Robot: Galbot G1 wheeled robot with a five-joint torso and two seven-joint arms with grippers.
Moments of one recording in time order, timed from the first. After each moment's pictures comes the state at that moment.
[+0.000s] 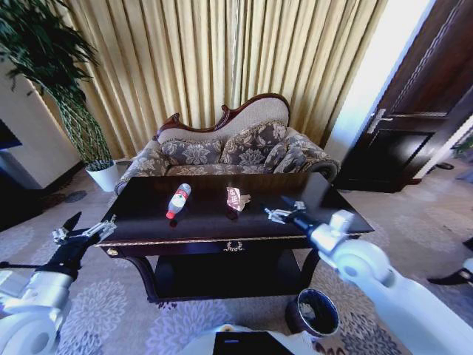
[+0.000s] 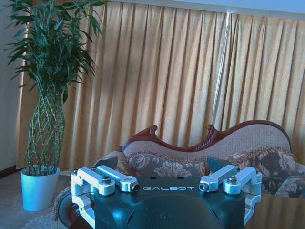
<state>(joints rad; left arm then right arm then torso) 1.76 -1.33 -1.22 -2.50 -0.75 0.39 0.06 -1.18 0.71 0.31 2.17 0.98 -0.32 0.11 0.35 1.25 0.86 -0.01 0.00</state>
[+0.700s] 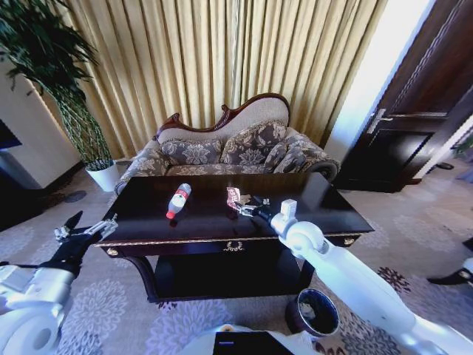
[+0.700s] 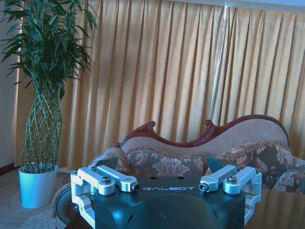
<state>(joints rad) 1.73 -1.29 -1.20 -2.50 -0.75 0.43 0.04 -0.78 0.87 -0.08 1.92 0.95 -0.38 0.23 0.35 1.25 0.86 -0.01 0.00</state>
